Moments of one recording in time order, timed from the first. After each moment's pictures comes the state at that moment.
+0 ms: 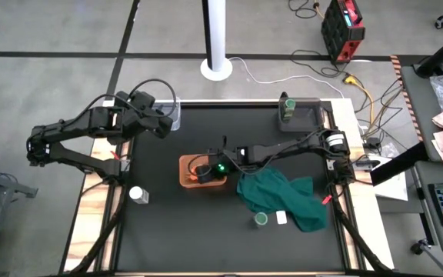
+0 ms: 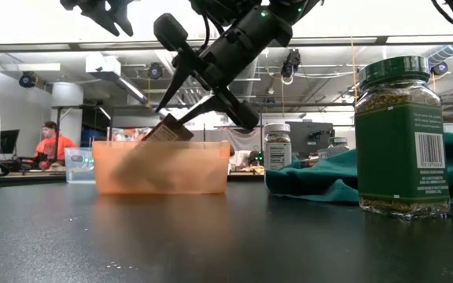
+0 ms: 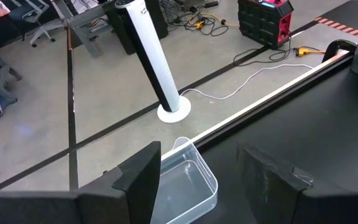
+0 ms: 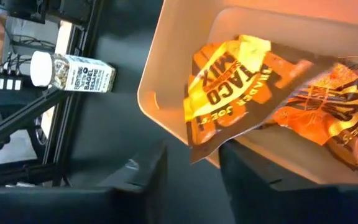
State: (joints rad) left arm 0.11 1.11 1.35 -1.12 -0.93 -0.53; right arm 0.03 2.04 1.52 -0.23 -0.04 1.19
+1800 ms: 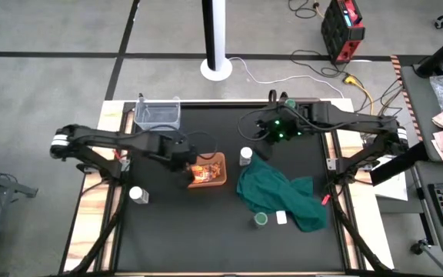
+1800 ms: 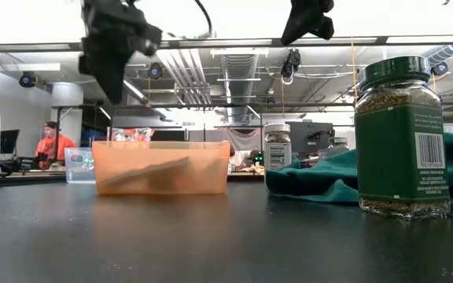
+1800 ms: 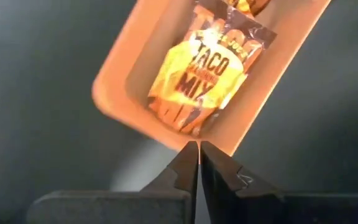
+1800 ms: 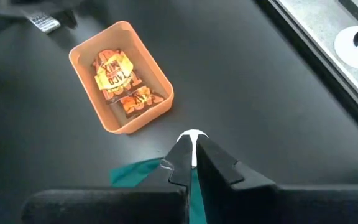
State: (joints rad) left arm -0.02 1.45 1.18 -1.08 -0.06 -0.65; right arm -0.14 1.44 1.51 -0.95 0.08 0.32
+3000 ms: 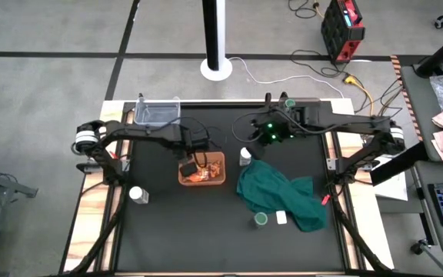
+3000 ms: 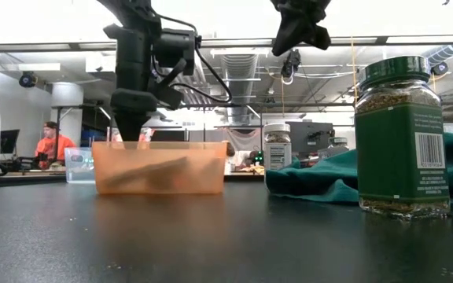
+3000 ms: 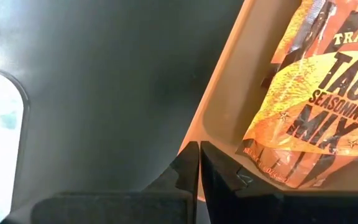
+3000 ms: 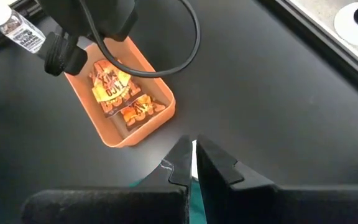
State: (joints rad) left arm 0.19 1.68 1.15 -1.00 -0.17 -0.21; right arm -0.14 1.48 1.47 -0.87 0.11 0.45
